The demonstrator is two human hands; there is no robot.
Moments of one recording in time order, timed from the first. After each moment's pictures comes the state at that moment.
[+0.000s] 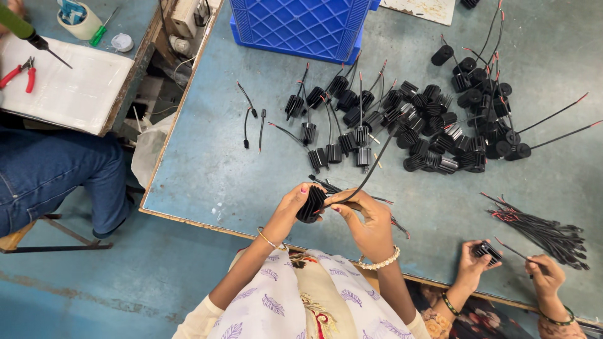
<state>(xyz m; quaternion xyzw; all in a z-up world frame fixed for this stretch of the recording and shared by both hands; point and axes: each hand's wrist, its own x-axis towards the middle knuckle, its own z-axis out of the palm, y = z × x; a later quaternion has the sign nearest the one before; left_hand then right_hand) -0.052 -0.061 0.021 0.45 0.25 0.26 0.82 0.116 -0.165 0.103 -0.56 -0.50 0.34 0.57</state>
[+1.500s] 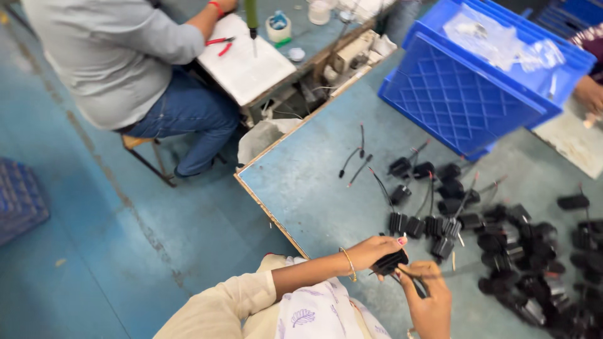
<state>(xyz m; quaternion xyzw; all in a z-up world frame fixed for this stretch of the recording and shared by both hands) -0.023 -0.057 -0.002 0.39 0.31 0.22 0.84 0.132 -0.151 0.052 -0.60 -0.62 0.24 0.45</state>
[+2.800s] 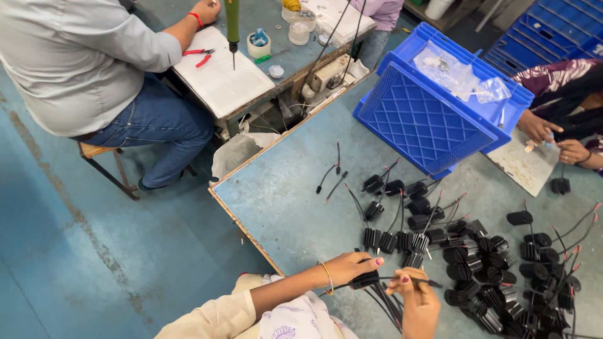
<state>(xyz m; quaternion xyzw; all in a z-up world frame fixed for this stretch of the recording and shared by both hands) -0.029 -0.048 -0.002 0.58 0.34 0.21 0.71 0.168 -0.132 0.006 -0.59 -0.42 0.38 0.58</state>
